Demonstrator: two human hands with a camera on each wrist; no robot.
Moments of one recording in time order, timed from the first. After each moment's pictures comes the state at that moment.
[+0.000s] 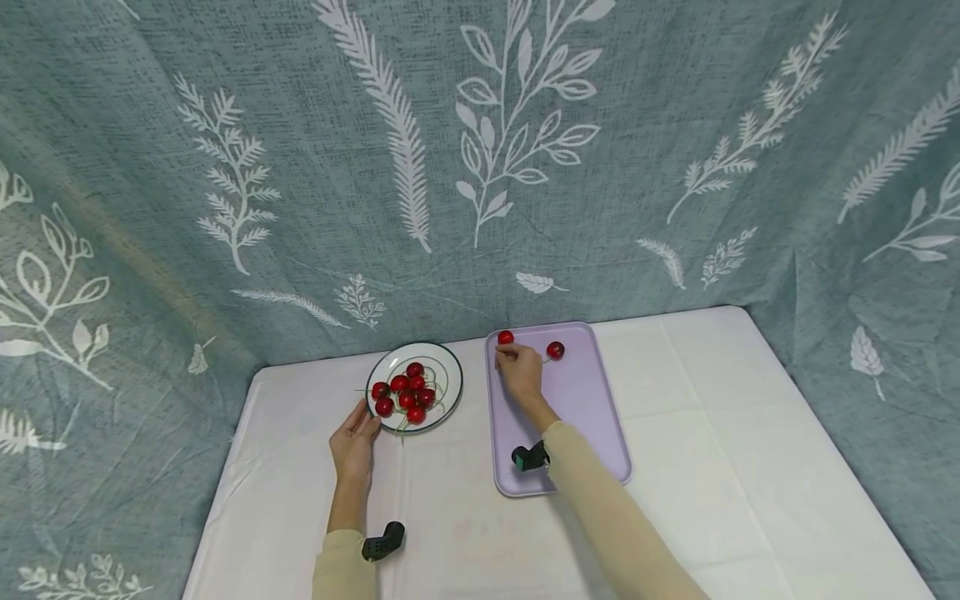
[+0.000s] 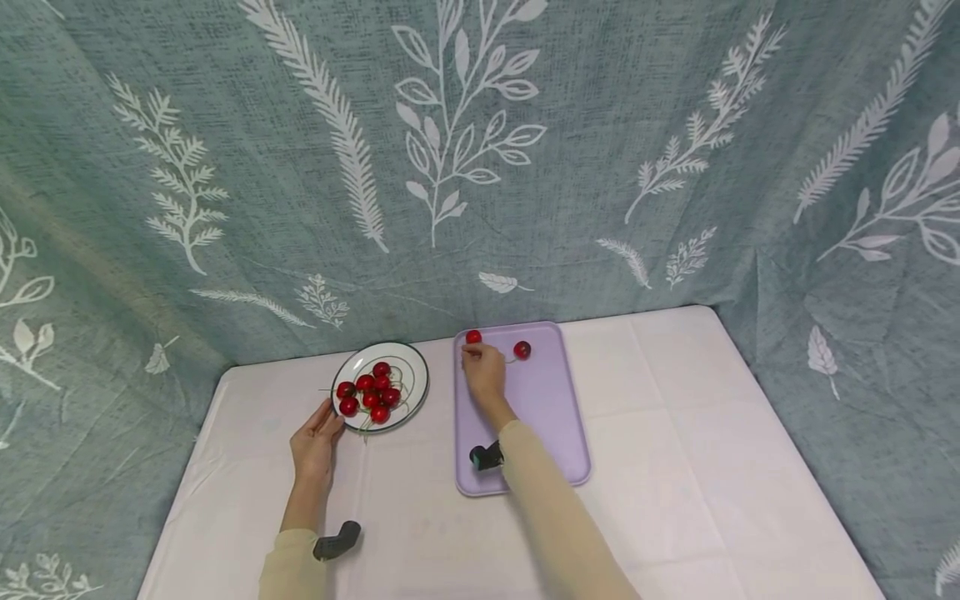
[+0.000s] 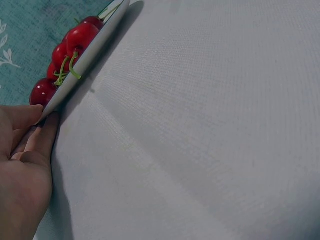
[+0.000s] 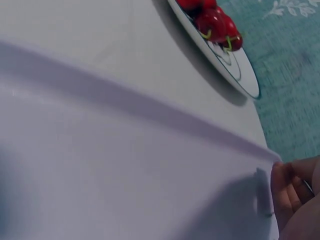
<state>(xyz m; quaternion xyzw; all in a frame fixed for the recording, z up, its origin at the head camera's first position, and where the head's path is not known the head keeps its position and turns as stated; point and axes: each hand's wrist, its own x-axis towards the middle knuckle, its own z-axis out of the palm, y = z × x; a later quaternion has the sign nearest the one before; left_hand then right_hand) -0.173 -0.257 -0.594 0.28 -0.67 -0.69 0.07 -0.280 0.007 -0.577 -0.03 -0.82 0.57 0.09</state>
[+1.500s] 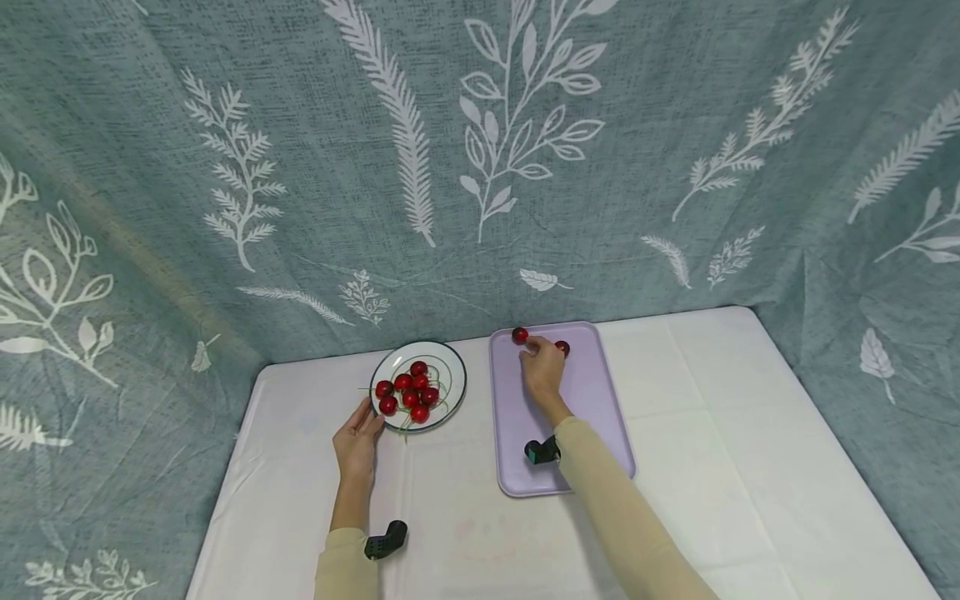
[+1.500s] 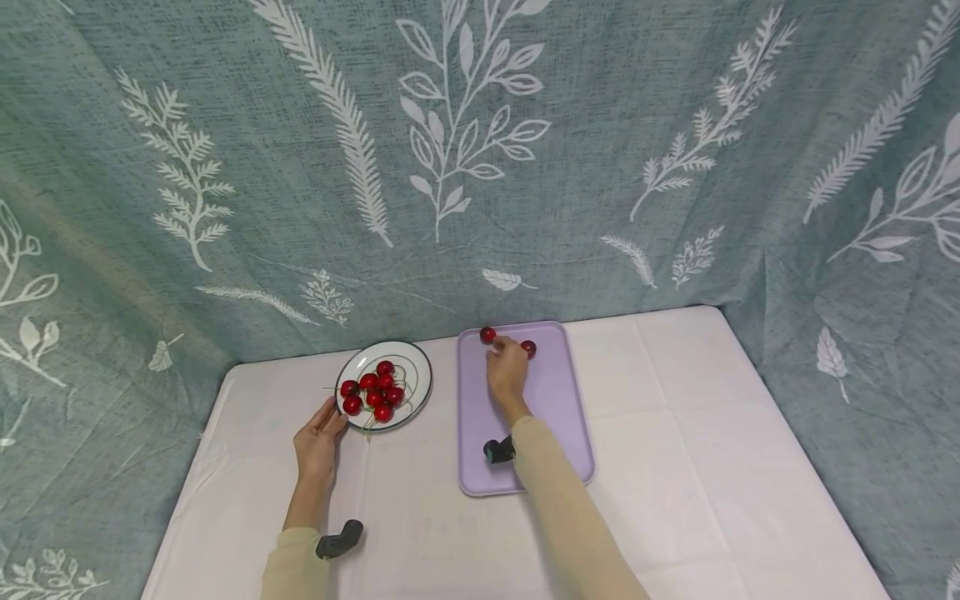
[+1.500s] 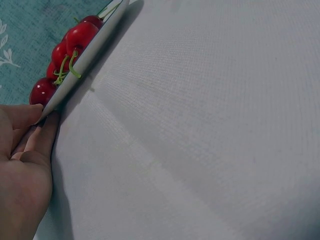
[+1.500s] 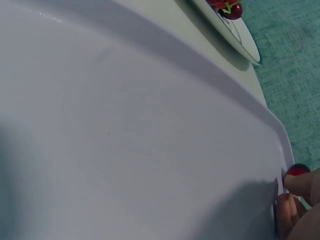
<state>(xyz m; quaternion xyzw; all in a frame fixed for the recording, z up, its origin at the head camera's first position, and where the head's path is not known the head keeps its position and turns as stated) -0.161 -0.252 -0.593 0.28 -0.67 -0.69 0.08 -0.283 0.033 -0.586 -0.07 -0.85 0.49 0.15</state>
